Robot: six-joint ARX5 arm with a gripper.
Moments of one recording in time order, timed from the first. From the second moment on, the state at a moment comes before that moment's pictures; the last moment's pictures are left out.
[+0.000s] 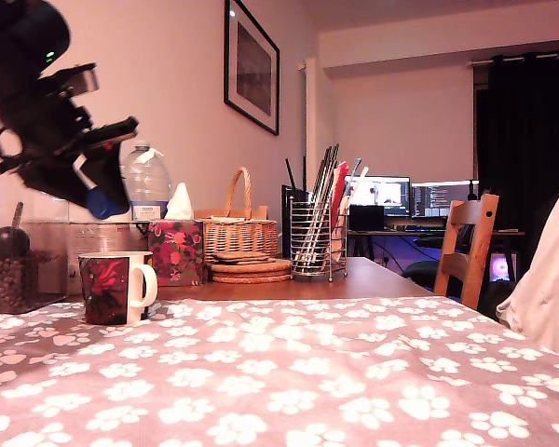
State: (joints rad) arm -0.17 1.72 1.29 -0.34 0.23 -0.05
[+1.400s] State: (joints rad) arm -0.17 1.89 1.44 -0.49 0.20 -0.05
